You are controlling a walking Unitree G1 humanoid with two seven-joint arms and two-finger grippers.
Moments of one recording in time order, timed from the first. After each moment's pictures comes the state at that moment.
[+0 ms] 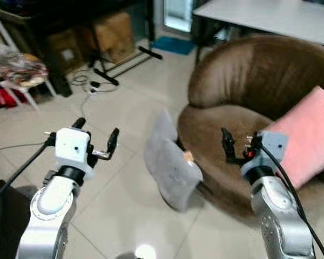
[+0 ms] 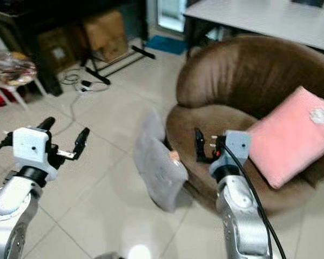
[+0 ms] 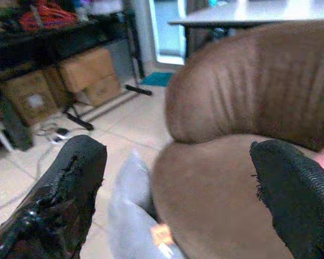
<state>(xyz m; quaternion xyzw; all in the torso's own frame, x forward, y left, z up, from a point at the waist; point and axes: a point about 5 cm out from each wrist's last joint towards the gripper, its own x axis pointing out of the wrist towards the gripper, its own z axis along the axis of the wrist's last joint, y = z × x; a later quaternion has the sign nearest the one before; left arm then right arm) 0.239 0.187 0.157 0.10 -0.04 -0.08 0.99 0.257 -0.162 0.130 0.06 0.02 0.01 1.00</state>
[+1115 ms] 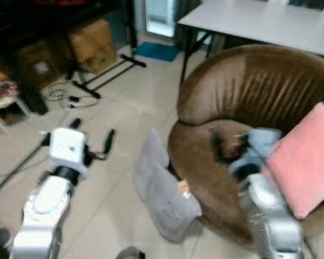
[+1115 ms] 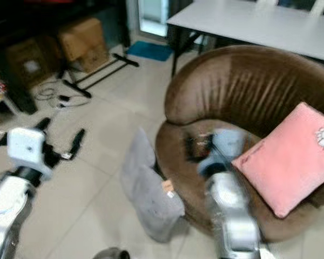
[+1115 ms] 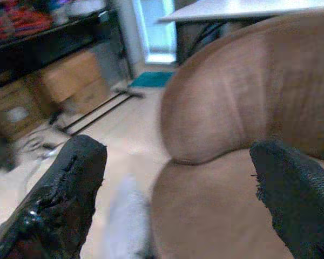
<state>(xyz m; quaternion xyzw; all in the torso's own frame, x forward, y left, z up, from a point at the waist) 0.239 0.194 0.158 0.11 -0.04 -0.07 0.99 0.261 -0.145 0.122 0.07 0.04 0.03 1.00</state>
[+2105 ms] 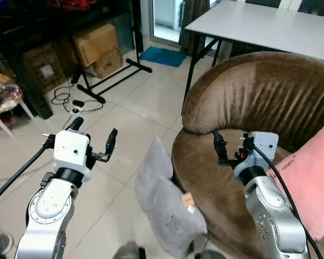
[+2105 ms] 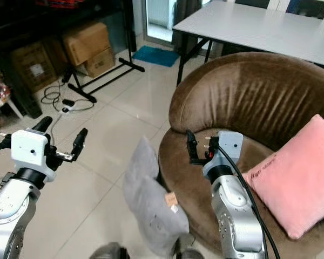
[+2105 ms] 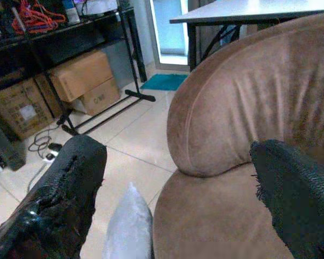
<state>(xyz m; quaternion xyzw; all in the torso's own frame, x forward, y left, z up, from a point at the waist) 0.235 0.188 0.157 0.12 -0.06 -0.07 0.99 0.260 -0.160 0.117 0.07 0.04 0.03 1.00</state>
